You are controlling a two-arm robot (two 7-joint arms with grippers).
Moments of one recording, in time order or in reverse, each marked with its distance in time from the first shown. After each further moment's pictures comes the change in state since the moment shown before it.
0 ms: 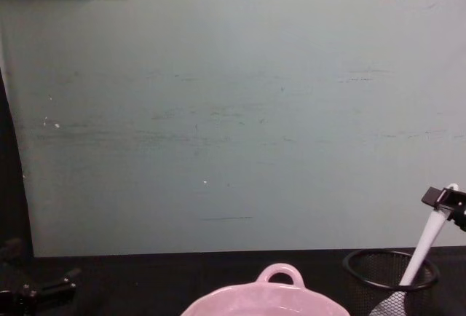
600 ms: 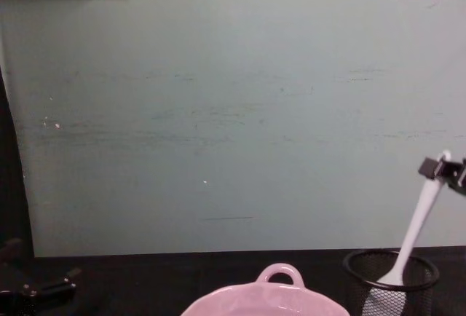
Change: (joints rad) left arm 0.000 0.000 0.000 0.000 0.000 0.000 0.000; right arm -0.011 0.060 -0.037 -0.126 -0.090 -0.032 -0.042
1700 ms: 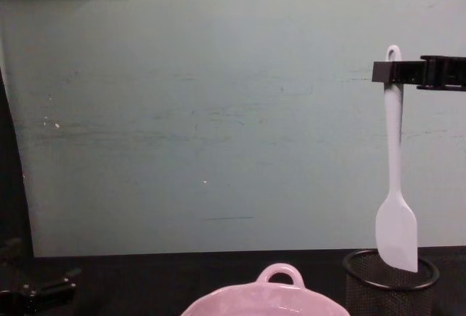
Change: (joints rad) left arm 0.000 0.000 0.000 0.000 0.000 0.000 0.000; right arm 0.095 0.178 -0.056 -0.321 -0.259 0.229 -0.008
